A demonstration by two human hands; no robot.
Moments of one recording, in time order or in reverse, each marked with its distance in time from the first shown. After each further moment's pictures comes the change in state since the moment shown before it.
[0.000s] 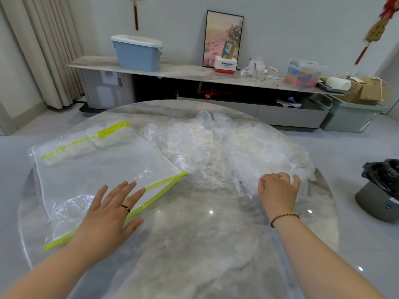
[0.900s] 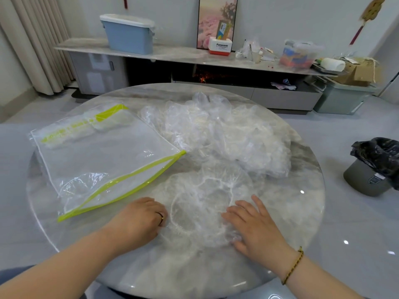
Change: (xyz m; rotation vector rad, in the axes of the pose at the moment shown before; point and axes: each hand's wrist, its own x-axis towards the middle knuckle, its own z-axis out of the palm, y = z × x) left_hand -0.013 0.033 0.015 -0.206 -0.129 0.567; right_hand -0.130 -0.002 -0.002 0.000 0.003 -0.809
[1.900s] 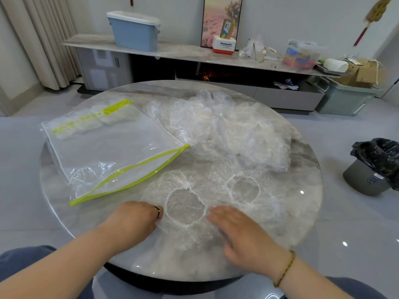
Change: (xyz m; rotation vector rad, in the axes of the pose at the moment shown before) left_hand -0.010 0.040 -0.035 0.045 -0.368 -0.470; right_hand -0.005 -0.038 -0.026 0.295 -0.143 -0.022
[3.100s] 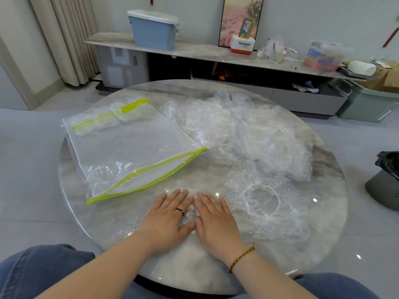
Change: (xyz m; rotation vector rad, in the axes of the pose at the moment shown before) left_hand 0.024 0.012 0.030 -0.161 0.018 -0.066; right_hand 0.082 -0.043 0.038 0.033 -0.057 0.261
